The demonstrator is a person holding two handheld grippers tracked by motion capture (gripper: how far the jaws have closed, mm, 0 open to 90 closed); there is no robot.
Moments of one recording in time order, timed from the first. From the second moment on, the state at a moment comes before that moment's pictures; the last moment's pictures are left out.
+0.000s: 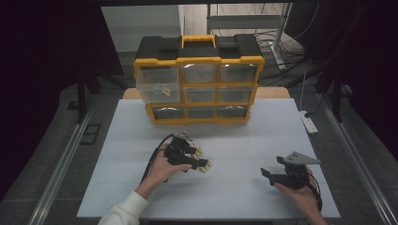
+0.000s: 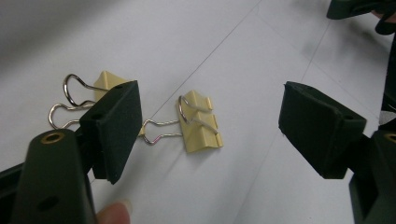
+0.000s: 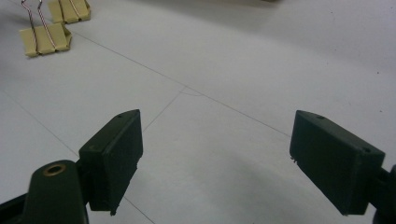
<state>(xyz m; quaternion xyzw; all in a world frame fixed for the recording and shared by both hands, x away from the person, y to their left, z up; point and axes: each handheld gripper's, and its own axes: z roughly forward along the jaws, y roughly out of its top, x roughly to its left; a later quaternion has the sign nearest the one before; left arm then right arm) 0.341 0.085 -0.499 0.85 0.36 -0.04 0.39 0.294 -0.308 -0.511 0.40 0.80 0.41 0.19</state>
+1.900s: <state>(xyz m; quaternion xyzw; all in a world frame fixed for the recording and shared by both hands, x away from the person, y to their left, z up) 0.314 0.128 -0.434 0.77 0.34 -0.02 0.54 0.294 -0.310 -0.511 0.40 0.80 0.41 0.20</state>
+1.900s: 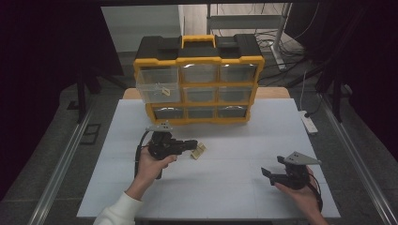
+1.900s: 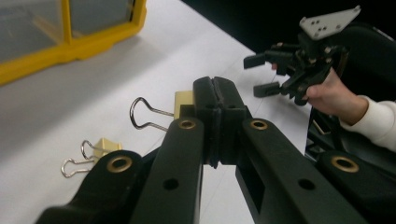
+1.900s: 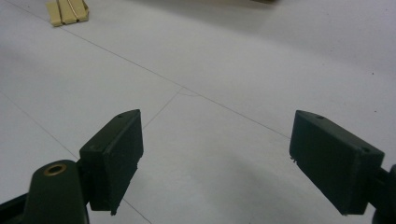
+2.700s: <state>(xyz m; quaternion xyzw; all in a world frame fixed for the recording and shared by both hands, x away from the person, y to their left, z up) 0.296 0.155 -0.395 0.74 0.32 0.03 0.59 0.293 -0.310 -0.510 0.40 0.80 0.41 0.20</state>
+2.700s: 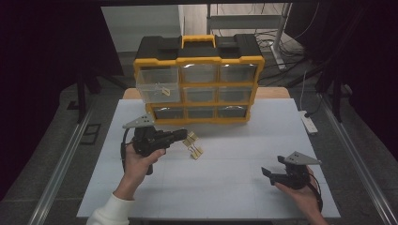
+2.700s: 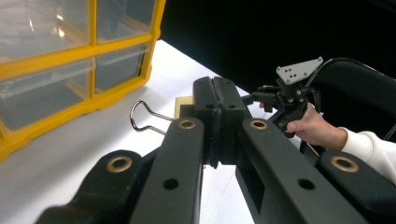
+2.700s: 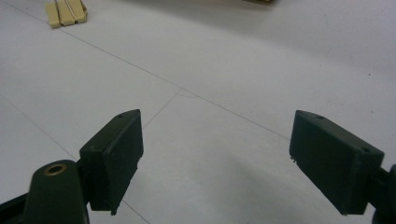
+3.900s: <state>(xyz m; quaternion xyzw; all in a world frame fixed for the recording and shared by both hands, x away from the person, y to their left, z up) 0.305 0.172 -0.295 0.71 0.30 0.11 0.63 0.293 -0.311 -0.509 0.40 0.79 0.41 0.20</state>
